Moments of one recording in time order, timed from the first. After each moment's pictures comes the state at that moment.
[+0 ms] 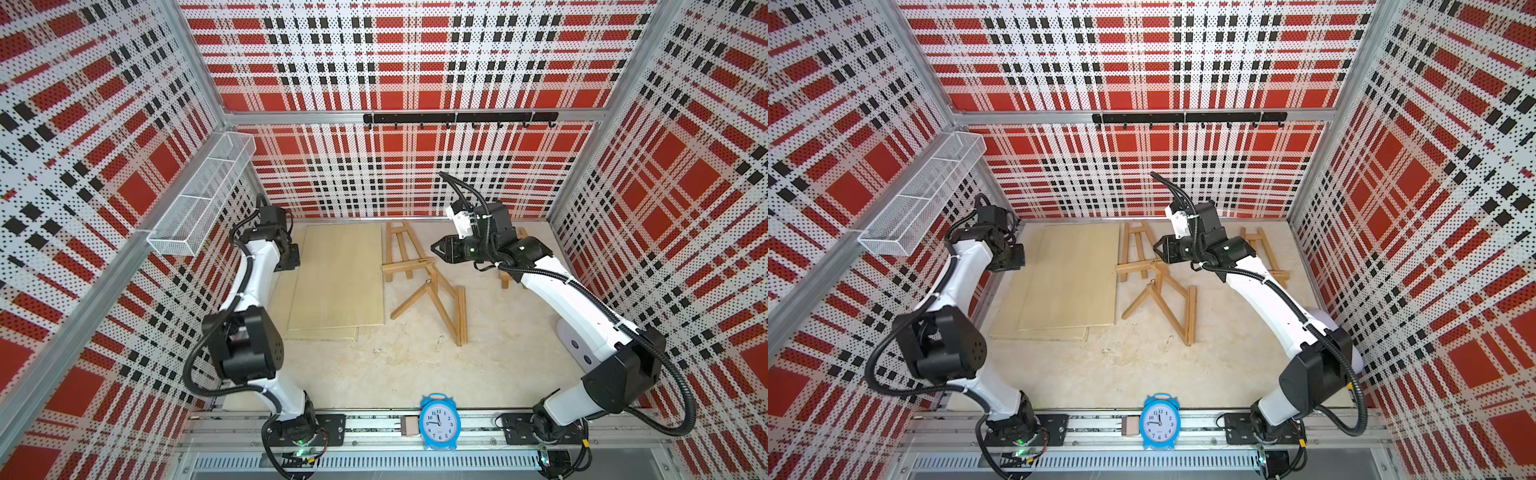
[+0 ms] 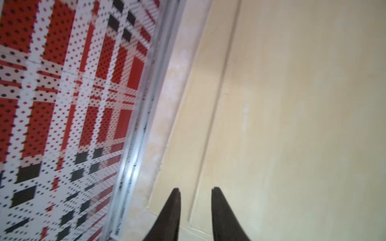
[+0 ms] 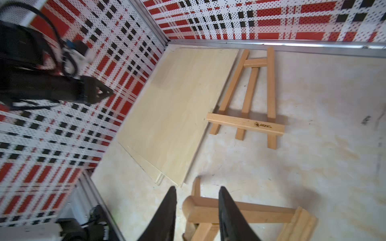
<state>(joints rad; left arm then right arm) 0.12 1.64 1.57 -0.97 -0.16 -0.08 0.50 1.54 1.53 -0.61 -0.29 0.26</state>
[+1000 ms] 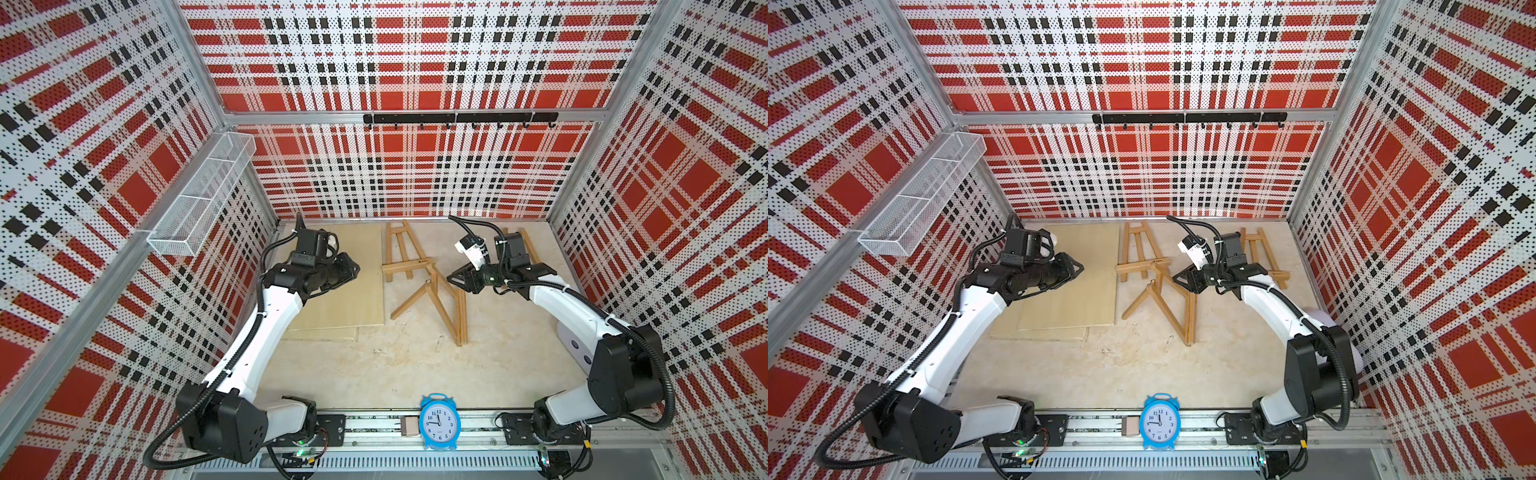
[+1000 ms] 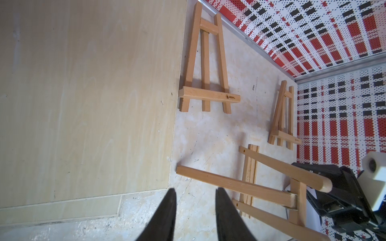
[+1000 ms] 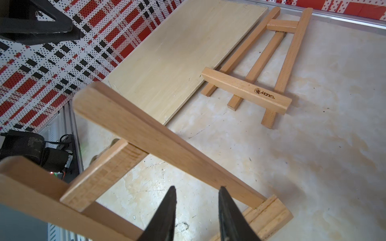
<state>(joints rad) -0.22 1.27 1.23 -0.75 0.26 -0.63 0.30 1.50 1.11 -0.39 -0.68 -0.17</state>
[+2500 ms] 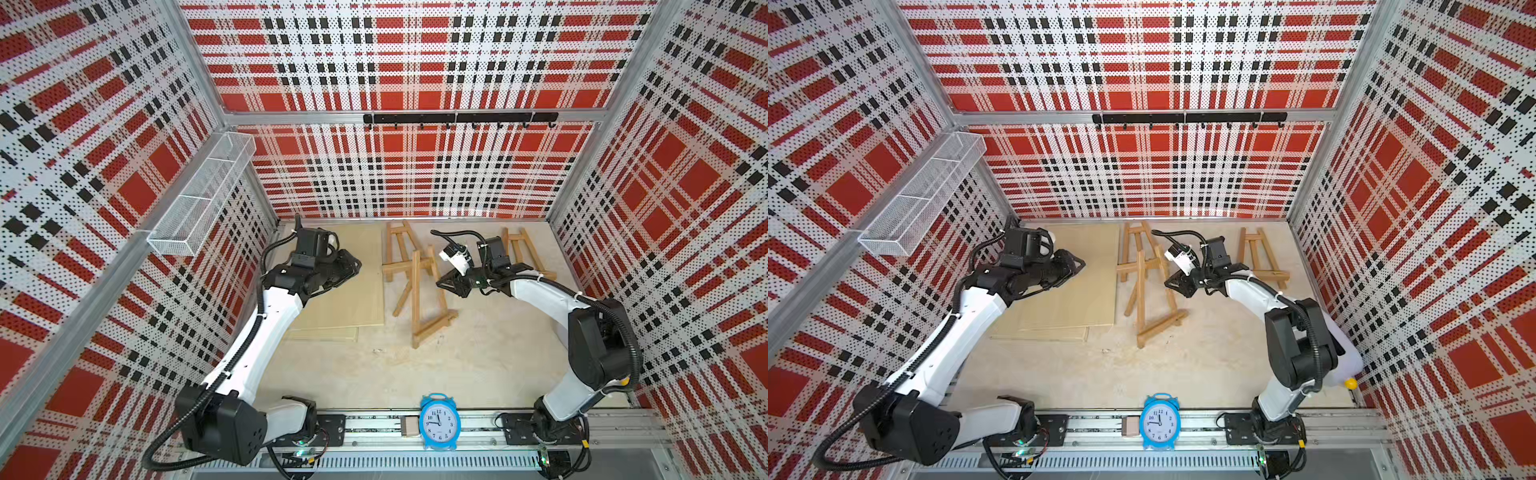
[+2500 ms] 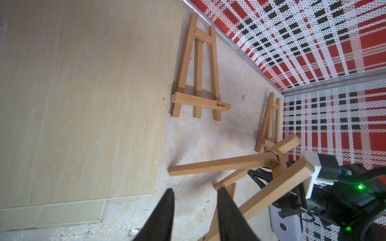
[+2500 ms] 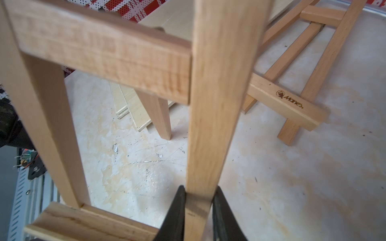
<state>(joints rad) -0.23 1.27 1.22 -0.69 0.26 -0.72 0.35 1.67 1.12 -0.29 -0.70 -0.29</state>
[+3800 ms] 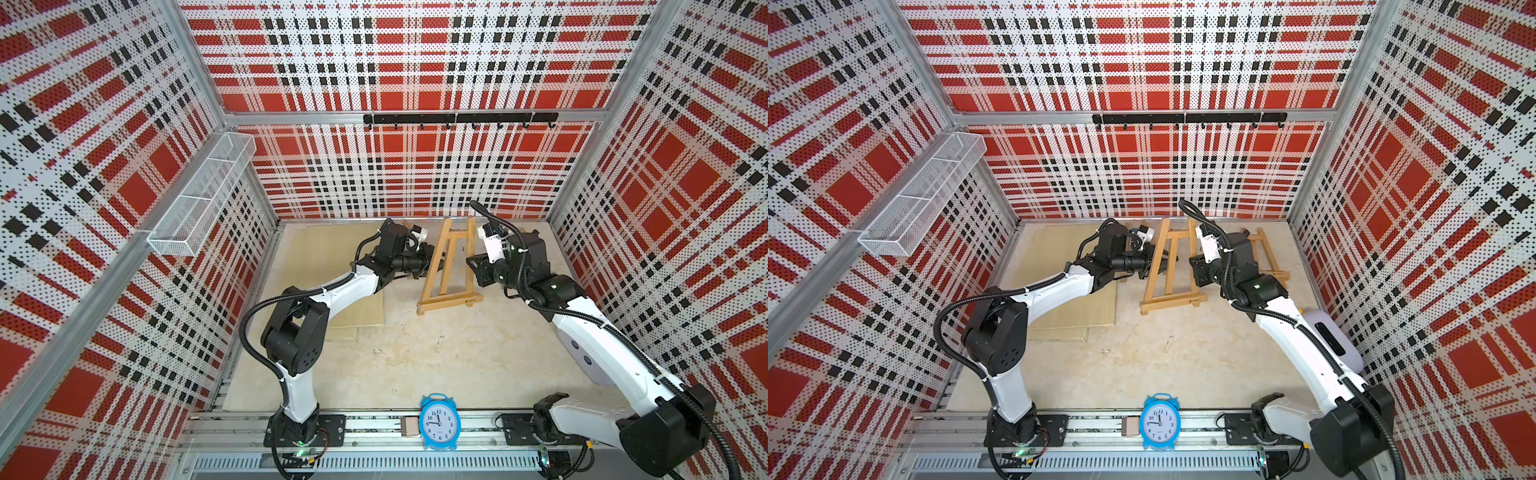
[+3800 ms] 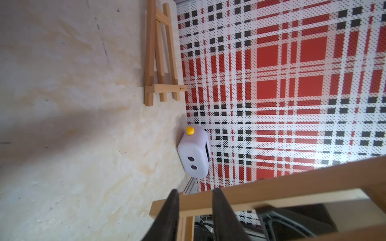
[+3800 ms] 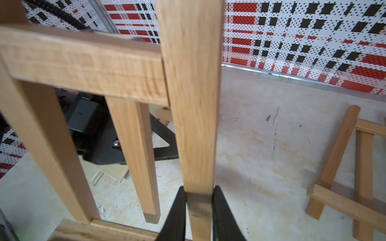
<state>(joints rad) -0.56 1.85 1.36 0.16 0.74 -1.13 0.41 1.21 1.12 -0.42 -0.10 0.11</state>
